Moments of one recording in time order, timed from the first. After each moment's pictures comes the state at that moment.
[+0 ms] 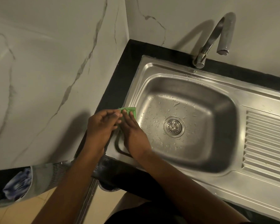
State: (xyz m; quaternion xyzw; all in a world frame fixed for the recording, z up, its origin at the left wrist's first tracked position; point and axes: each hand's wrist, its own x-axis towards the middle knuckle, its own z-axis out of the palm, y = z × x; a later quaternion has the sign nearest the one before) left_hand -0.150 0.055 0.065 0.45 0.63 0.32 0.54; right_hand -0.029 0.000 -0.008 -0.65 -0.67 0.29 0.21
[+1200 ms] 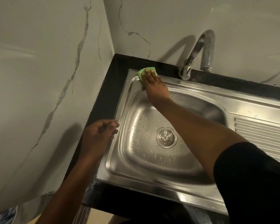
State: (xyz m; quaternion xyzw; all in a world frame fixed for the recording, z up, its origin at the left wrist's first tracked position) left_hand -0.128 0.082 0.062 0.49 0.60 0.29 0.57; right_hand 0.154 0.177 -0.008 -0.74 -0.67 0.06 0.03
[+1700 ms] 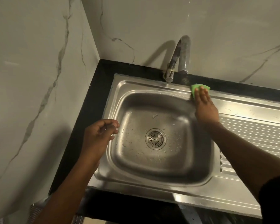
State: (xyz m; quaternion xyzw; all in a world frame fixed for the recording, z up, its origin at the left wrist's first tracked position) left_hand -0.087 0.081 0.066 0.50 0.56 0.28 0.60; right_hand 0.325 0.002 -0.001 -0.87 -0.49 0.06 0.00
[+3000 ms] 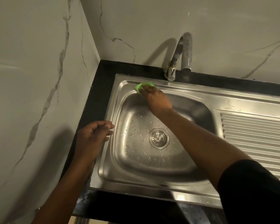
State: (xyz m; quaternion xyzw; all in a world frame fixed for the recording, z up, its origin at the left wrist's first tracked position) left_hand -0.110 0.090 0.073 0.51 0.57 0.29 0.57; right_hand 0.178 0.120 0.006 -0.75 -0.66 0.06 0.05
